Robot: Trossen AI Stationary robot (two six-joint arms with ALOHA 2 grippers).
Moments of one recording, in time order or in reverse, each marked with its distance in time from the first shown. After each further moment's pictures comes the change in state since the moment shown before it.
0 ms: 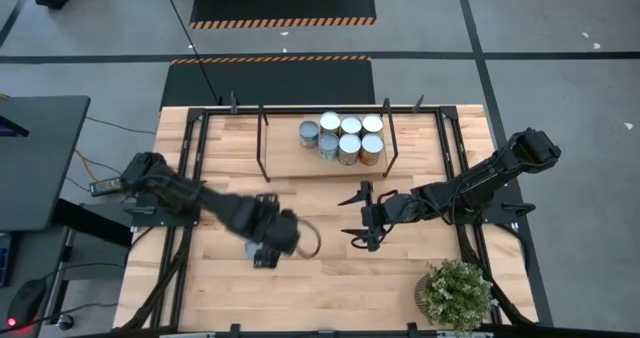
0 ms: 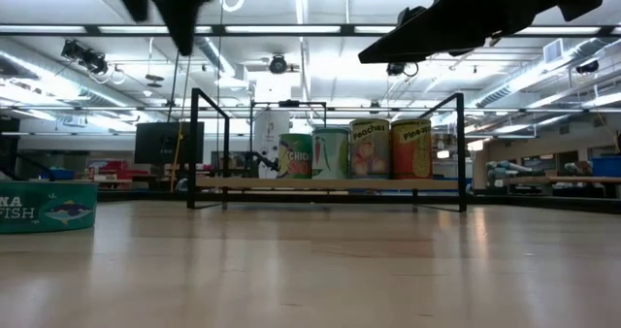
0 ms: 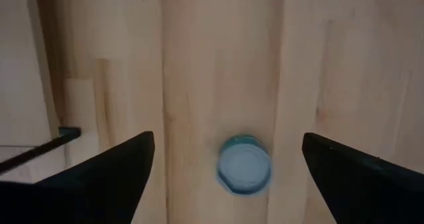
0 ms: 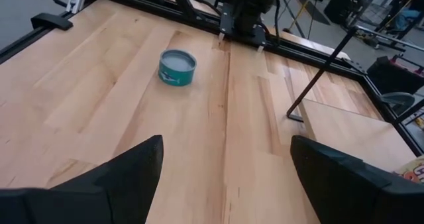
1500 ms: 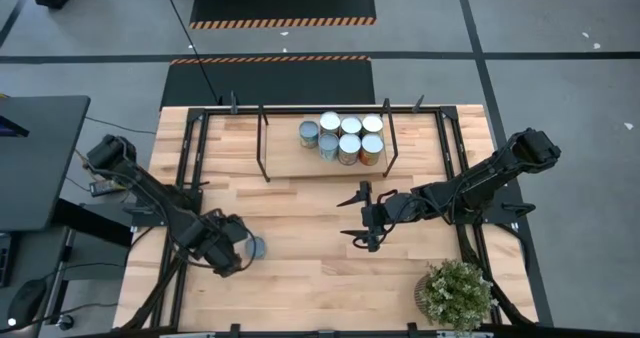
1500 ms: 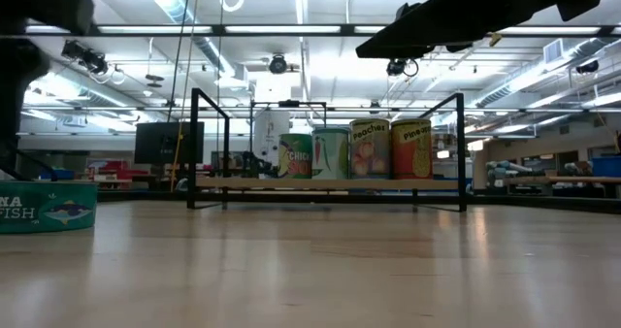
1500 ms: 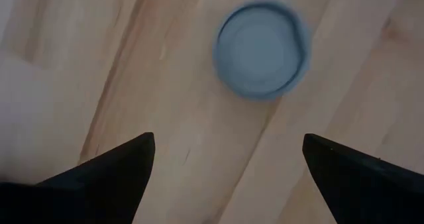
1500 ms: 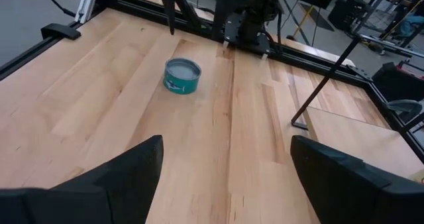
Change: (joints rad) left arm -0.312 -0.354 -0.677 0.280 -0.032 -0.723; right arm -0.002 0.002 0.000 0.028 -0.026 -0.004
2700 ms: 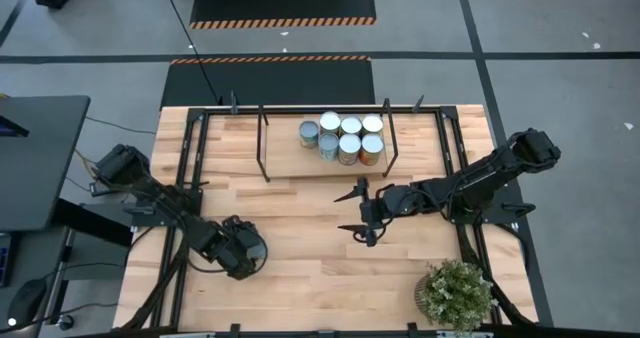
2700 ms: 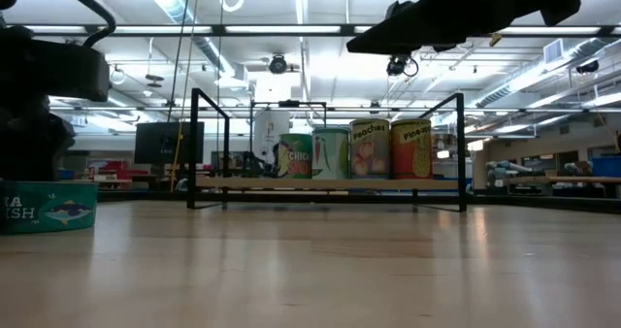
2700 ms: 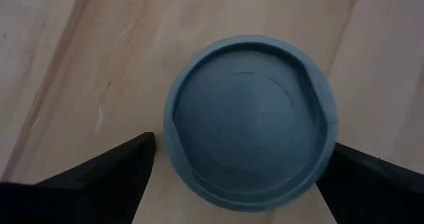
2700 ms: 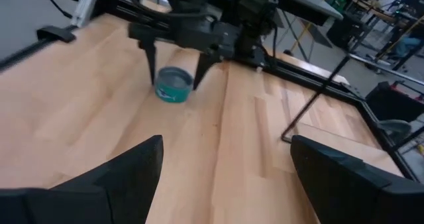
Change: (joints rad) left arm 0.019 0.144 -0.223 0.511 -0.115 0.087; right arm -0.061 0.000 0.000 0.048 -0.077 -0.089
